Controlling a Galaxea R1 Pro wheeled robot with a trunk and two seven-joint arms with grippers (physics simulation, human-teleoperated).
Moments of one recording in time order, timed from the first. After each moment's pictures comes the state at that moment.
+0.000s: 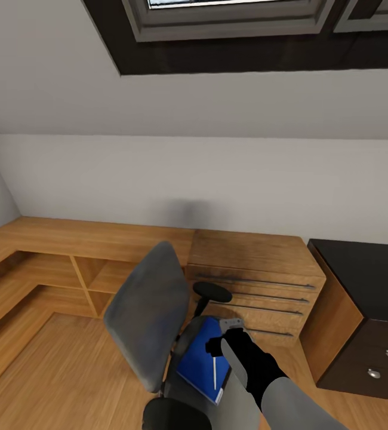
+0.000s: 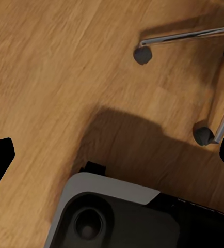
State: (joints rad) left arm -0.08 0.01 -0.25 -0.14 0.57 -0.47 0.00; right arm -0.64 0.17 0.31 -0.60 -0.27 0.62 -0.26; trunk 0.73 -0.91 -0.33
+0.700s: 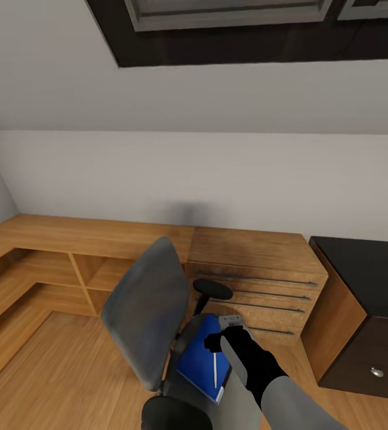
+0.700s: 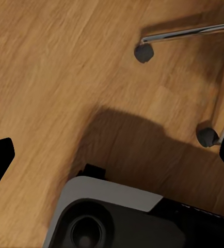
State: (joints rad) left arm -0.08 0.01 -0.25 -0.14 0.57 -0.47 0.00; right arm -0.64 0.17 0.31 -0.63 -0.27 0.62 -0.25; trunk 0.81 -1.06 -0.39
